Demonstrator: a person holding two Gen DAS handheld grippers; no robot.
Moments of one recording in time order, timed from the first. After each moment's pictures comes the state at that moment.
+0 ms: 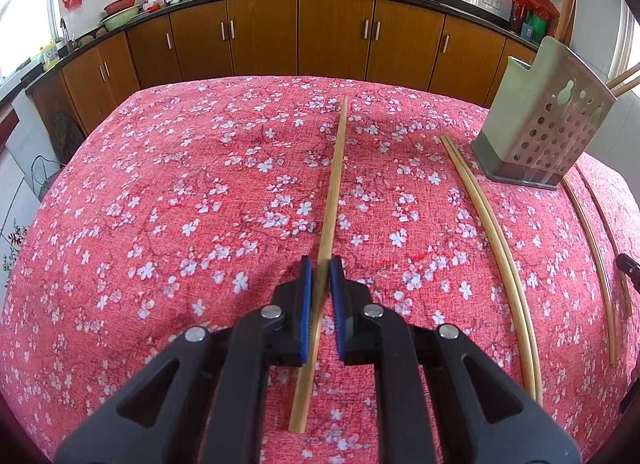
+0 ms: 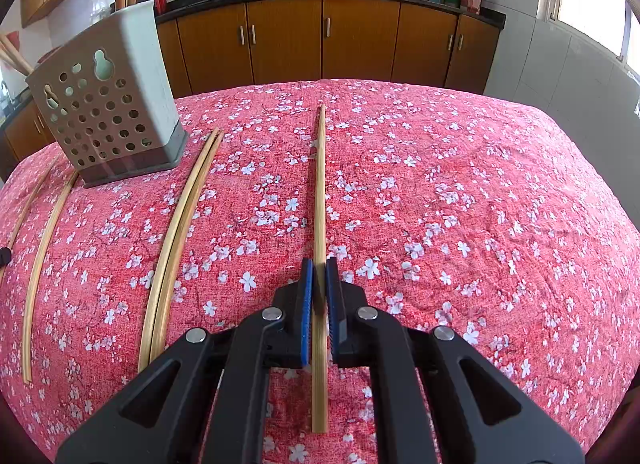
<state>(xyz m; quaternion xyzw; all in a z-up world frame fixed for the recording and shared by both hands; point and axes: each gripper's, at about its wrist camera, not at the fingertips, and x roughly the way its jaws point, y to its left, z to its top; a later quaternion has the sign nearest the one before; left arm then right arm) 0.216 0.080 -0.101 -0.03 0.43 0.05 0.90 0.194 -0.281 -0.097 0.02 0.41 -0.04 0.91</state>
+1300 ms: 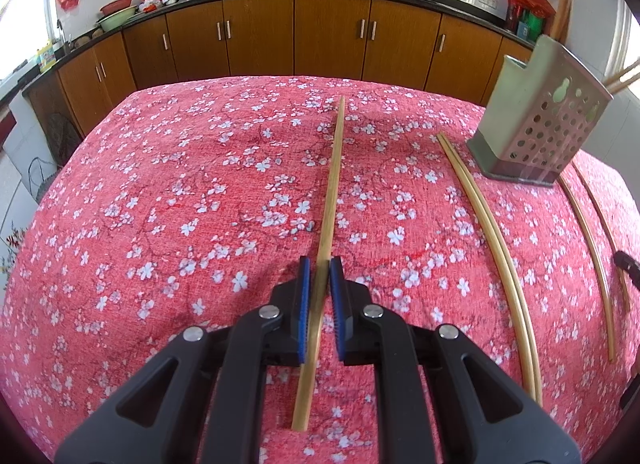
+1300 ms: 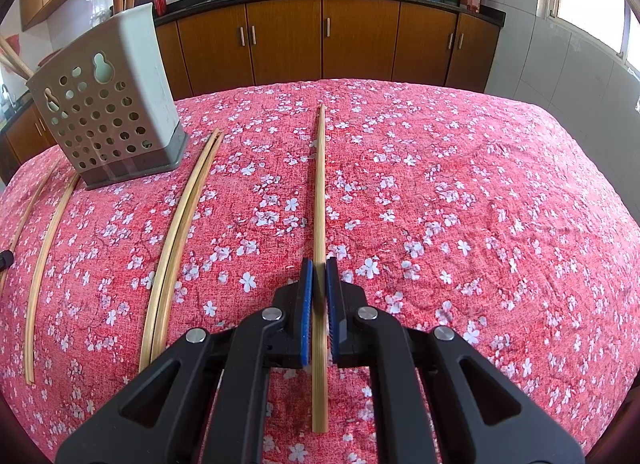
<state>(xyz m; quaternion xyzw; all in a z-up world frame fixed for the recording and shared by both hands) 0.213 0.079 -0.101 -0.03 0.43 0.04 0.90 0.193 -0.280 -0.096 0.03 0.41 -0.04 0.91</state>
